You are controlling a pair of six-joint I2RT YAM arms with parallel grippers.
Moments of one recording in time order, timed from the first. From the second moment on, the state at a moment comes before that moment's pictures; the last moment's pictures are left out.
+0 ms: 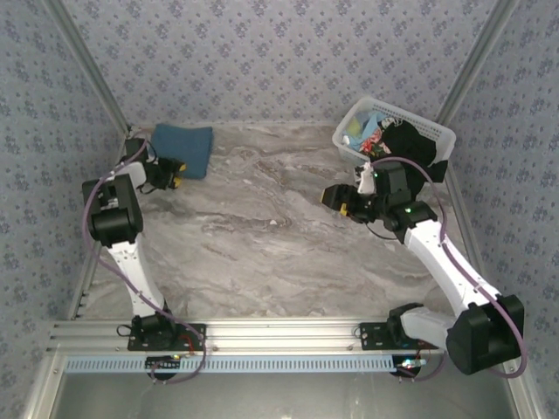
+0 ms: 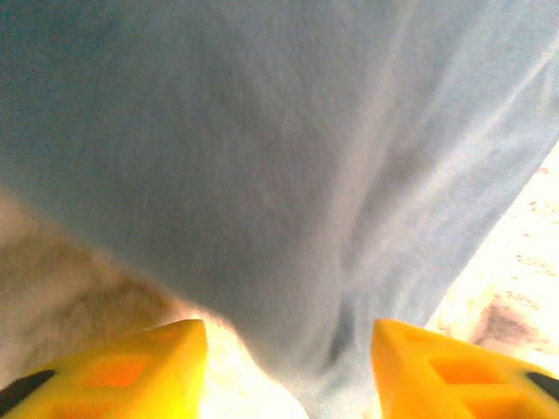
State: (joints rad) left arm 0.20 2.11 1.46 -0.32 0.53 -0.98; right arm 0.28 1.12 0.92 -0.40 -0.54 0.69
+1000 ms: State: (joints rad) left arm 0.01 1.22 0.48 0.00 -0.34 -0.28; right arm 0.04 1.13 0.45 -0.06 0.30 0.22
